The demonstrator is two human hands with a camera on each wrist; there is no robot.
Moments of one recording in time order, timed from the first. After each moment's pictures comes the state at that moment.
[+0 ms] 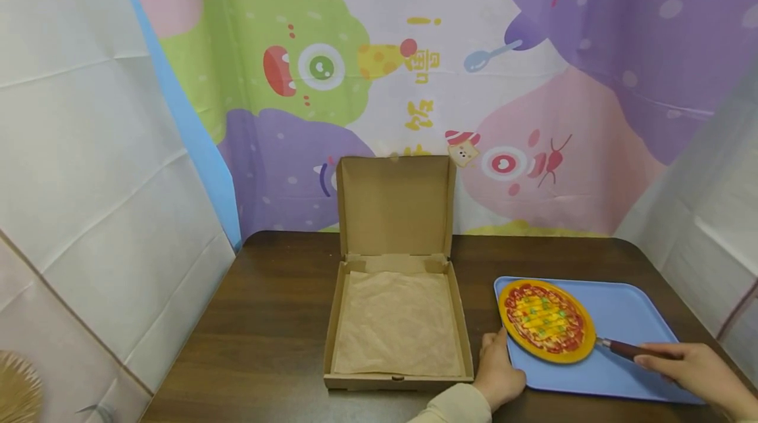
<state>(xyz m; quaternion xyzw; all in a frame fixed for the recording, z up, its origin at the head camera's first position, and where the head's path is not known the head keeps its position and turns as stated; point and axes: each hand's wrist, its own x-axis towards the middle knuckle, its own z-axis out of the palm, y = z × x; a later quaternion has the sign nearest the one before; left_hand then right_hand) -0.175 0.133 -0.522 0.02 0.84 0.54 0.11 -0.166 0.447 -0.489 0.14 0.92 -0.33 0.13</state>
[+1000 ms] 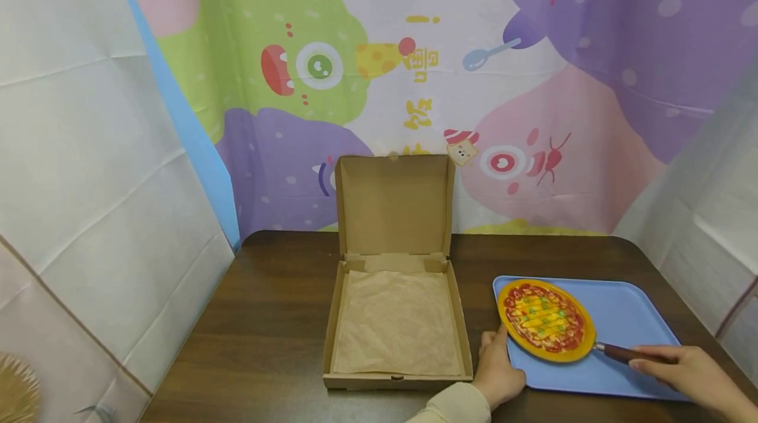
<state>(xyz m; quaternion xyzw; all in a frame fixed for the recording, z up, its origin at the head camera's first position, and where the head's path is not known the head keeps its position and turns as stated) -0.176 0.132 -0.521 0.03 0.82 0.55 0.13 -0.161 0.441 -0.489 0.10 0.94 -0.30 0.13</state>
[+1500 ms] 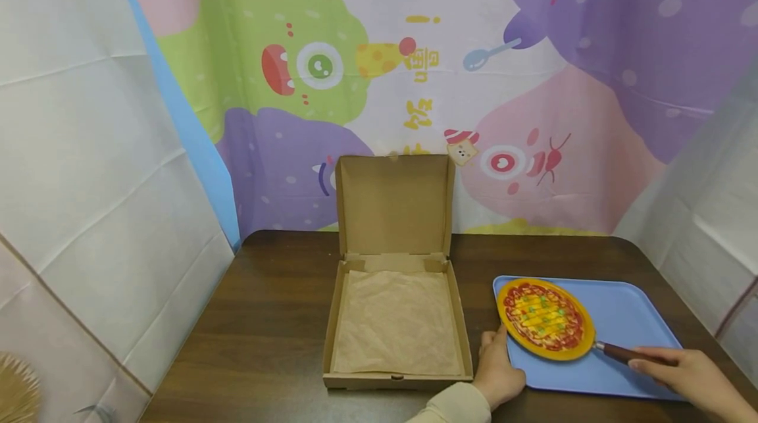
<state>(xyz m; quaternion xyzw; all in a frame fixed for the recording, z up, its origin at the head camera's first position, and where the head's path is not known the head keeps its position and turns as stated) -0.173 0.130 -0.519 0.03 0.83 0.54 0.12 -0.151 0.437 -0.491 0.11 0.94 -0.30 0.11</state>
